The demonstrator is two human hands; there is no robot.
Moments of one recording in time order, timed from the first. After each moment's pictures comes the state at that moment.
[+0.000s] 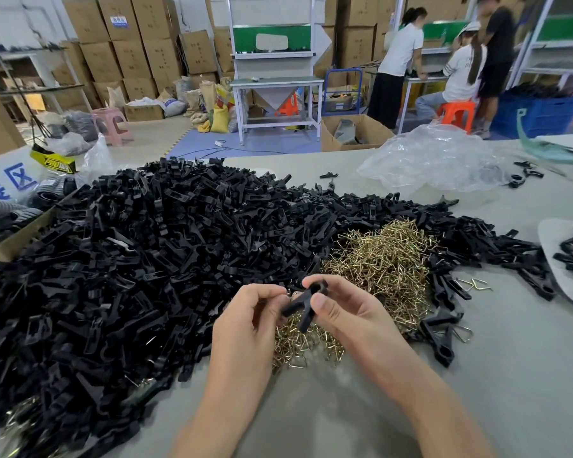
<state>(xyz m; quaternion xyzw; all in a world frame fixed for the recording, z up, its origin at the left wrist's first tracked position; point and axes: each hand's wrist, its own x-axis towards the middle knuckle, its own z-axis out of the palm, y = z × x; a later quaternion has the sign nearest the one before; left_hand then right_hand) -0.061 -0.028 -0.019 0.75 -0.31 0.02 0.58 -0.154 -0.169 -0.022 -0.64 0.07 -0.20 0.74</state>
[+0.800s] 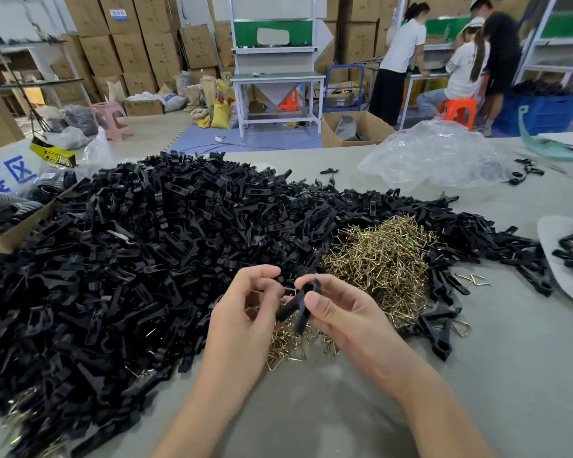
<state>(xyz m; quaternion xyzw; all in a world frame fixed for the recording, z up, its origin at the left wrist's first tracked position) -0.060 -0.023 -0.007 0.73 -0.31 -0.02 0.60 -0.150 -0.166 -0.025 -0.63 0.04 -0.17 0.76</state>
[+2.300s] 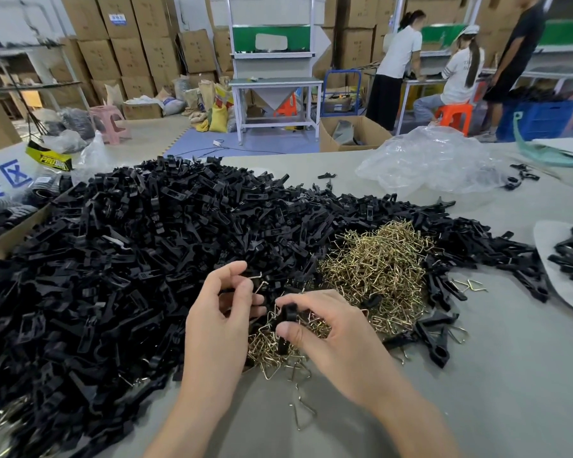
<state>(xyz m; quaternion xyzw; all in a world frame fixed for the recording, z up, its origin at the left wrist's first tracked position) -0.052 -0.021 -0.002 0.70 -0.22 -0.02 0.68 -0.159 -0.149 -0.015 -0.86 0.11 -0.23 0.45</state>
